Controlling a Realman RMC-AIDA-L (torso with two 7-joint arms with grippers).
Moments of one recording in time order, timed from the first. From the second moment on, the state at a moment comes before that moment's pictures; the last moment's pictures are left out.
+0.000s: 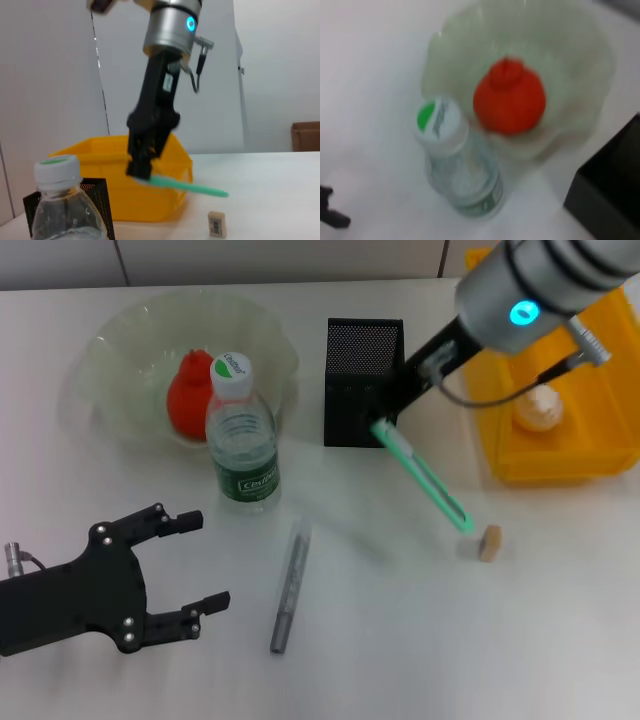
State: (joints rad) left arm -0.20 -2.00 1.07 0.55 1.56 1.66 -0.73; right arm 0.85 2.08 -1.46 -1.36 -2.49 -1.56 2.88
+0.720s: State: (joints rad) left arm -0.20 -2.00 1.07 0.55 1.56 1.66 -0.73; right arm 0.68 2.09 -1.27 -1.65 -2.41 -1.32 2.68
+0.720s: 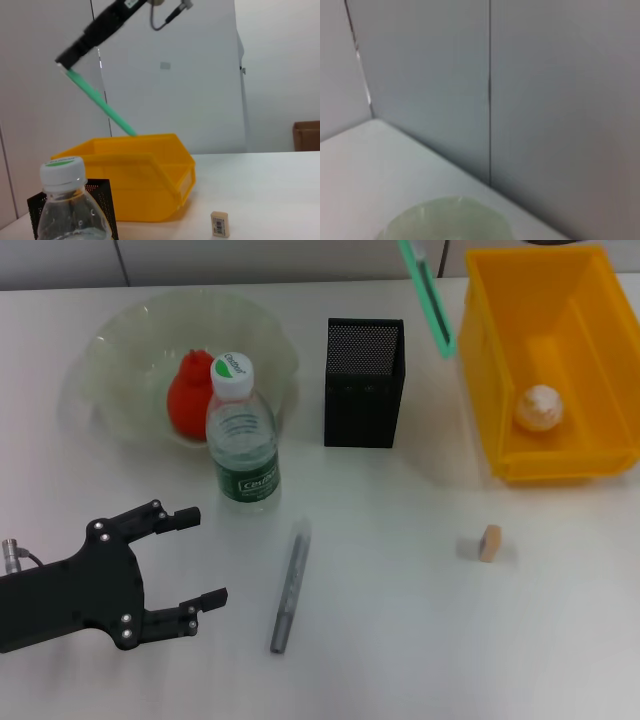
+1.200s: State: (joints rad) left arm -0.20 -2.00 1.07 0.55 1.56 1.66 -0.72; right arm 0.63 2.09 -1.31 -1.33 -2.04 -0.99 2.27
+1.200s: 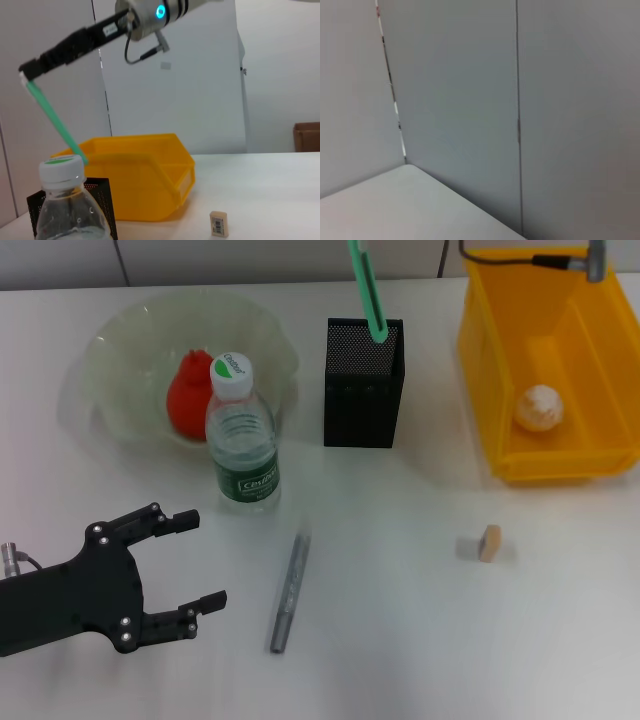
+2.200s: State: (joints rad) left arm -0.19 -2.00 1.07 0.55 1.56 1.68 -0.72; right arm 0.59 2.08 -1.36 -1.41 -2.15 -1.19 2.43
